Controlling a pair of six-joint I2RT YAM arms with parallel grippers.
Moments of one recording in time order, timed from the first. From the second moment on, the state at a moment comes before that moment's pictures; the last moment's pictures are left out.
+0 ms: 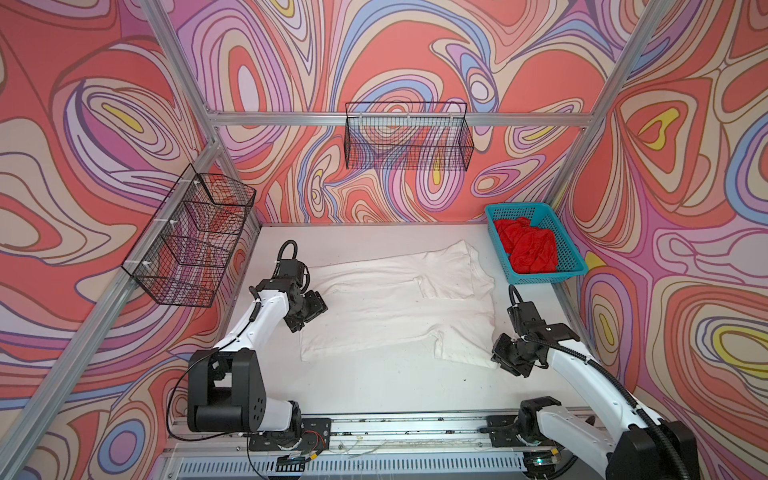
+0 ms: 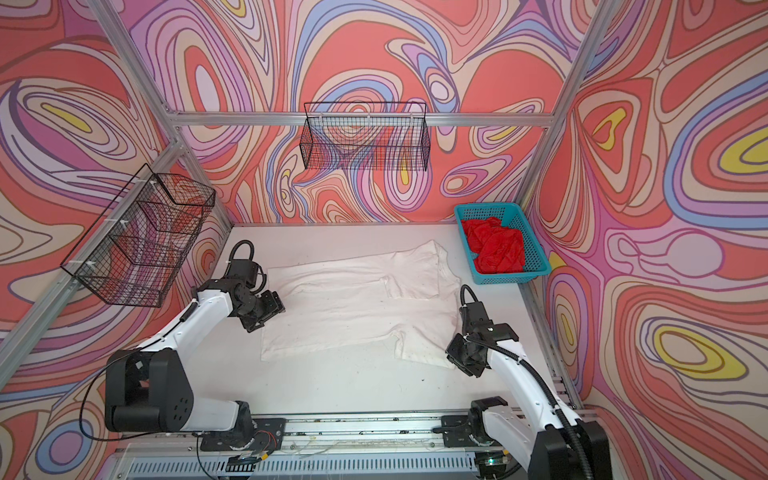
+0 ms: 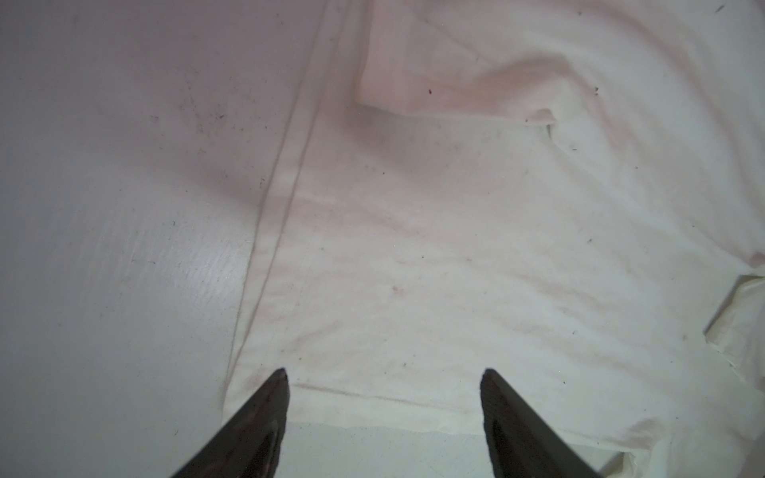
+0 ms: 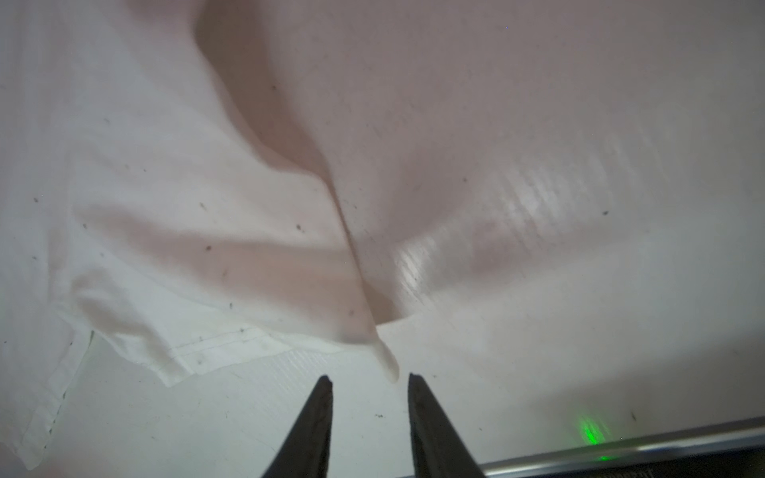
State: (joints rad) left arm -0.01 1.42 0.98 -0.84 0.12 -0.64; right arm 0.13 1.01 0.58 -0.96 -0.14 0.81
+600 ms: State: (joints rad) left arm -0.01 1.39 0.97 -0.83 0.12 -0.64; right arm 0.21 1.10 0.50 -0.82 -0.09 0.85
